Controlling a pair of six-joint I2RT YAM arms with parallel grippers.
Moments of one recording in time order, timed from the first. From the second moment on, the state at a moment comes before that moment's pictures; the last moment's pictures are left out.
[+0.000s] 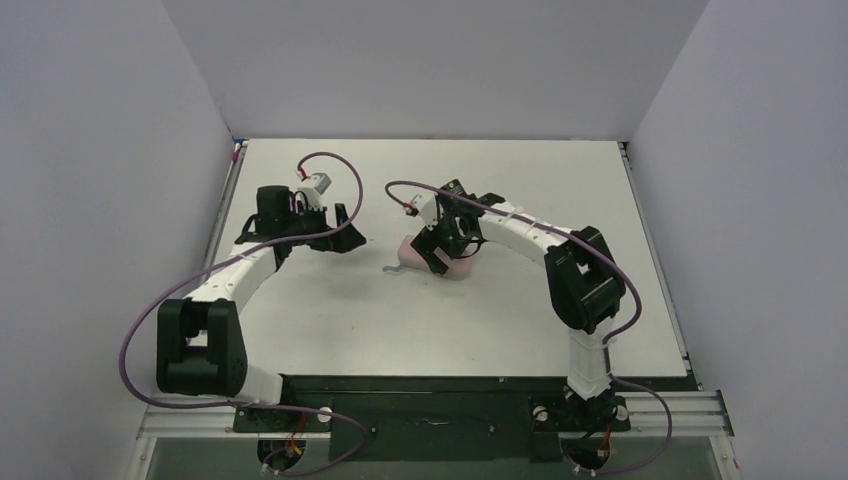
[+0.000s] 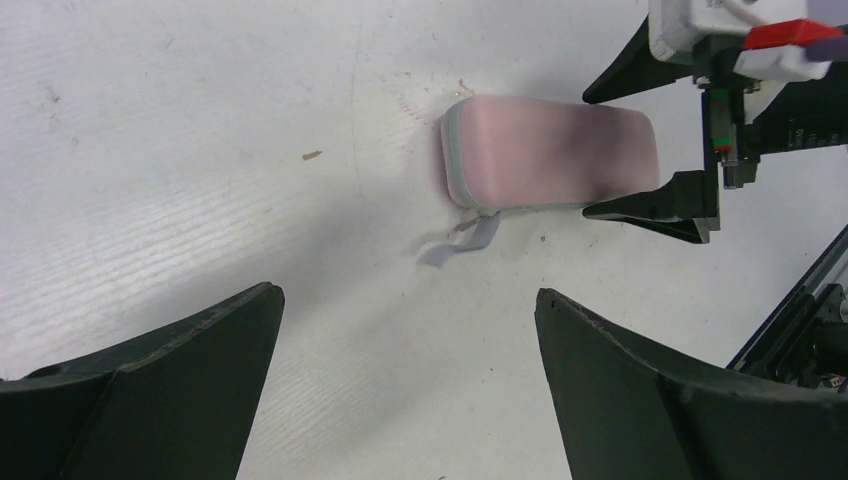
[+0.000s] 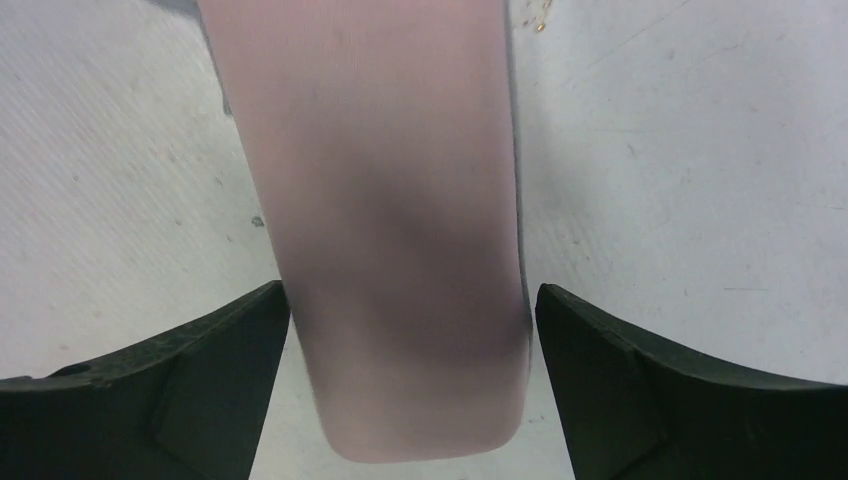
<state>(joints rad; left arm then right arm) -0.06 1.45 0.89 -0.13 0.65 -0.13 0.61 1.97 1.47 -0.61 -0.20 -0.33</state>
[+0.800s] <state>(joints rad) -0.69 1.13 0.43 0.23 0.25 0.14 0.49 1.75 1.11 -0.74 -0.16 -0.75</state>
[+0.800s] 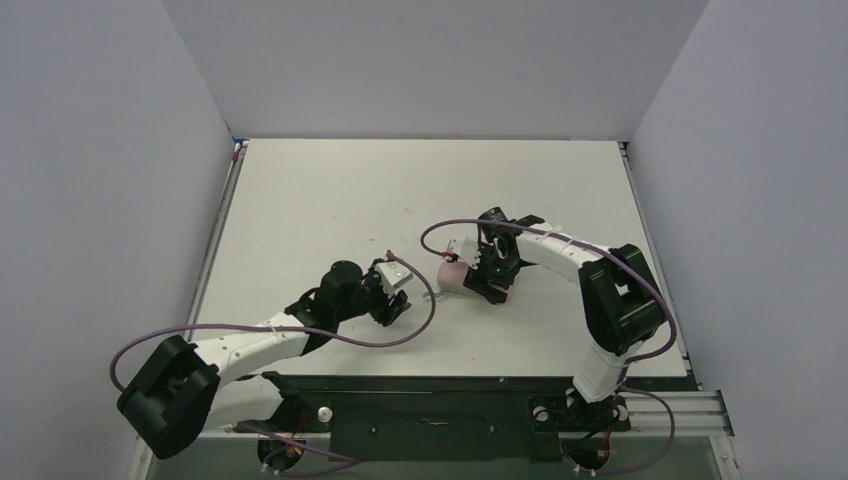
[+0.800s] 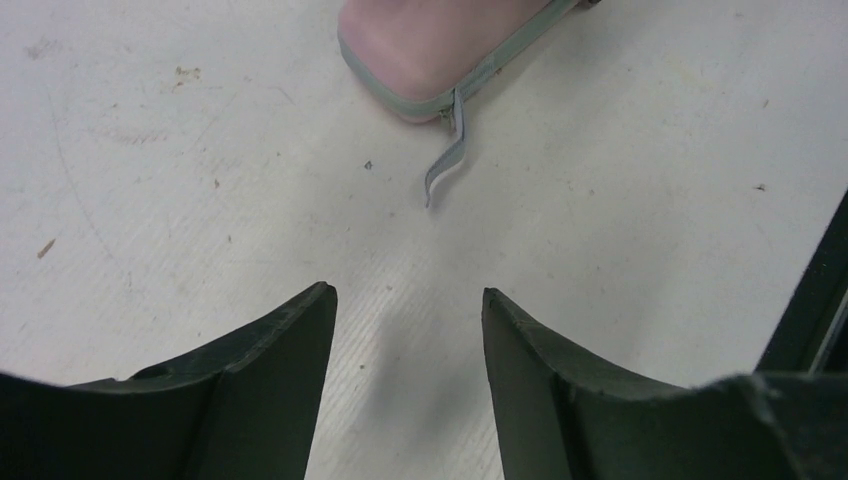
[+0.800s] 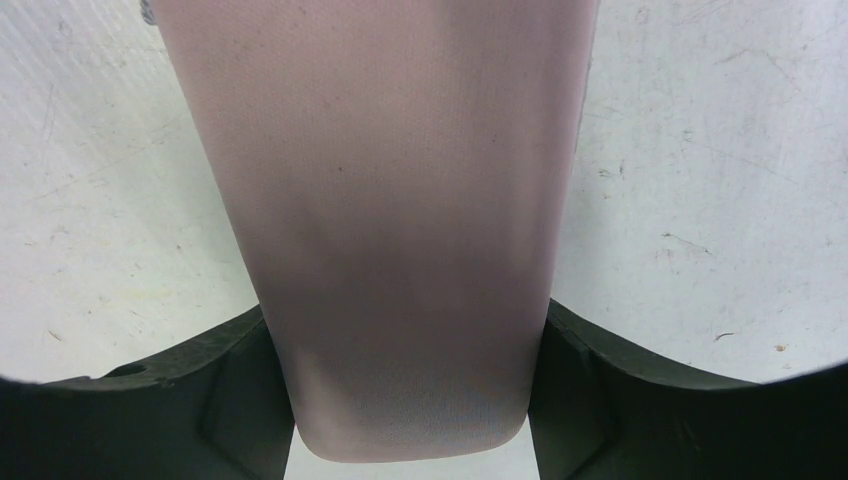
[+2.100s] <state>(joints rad) -0.90 1.80 0.50 0.95 0.13 0.16 0.46 1.64 0.96 -0.69 -0.24 -0.80</state>
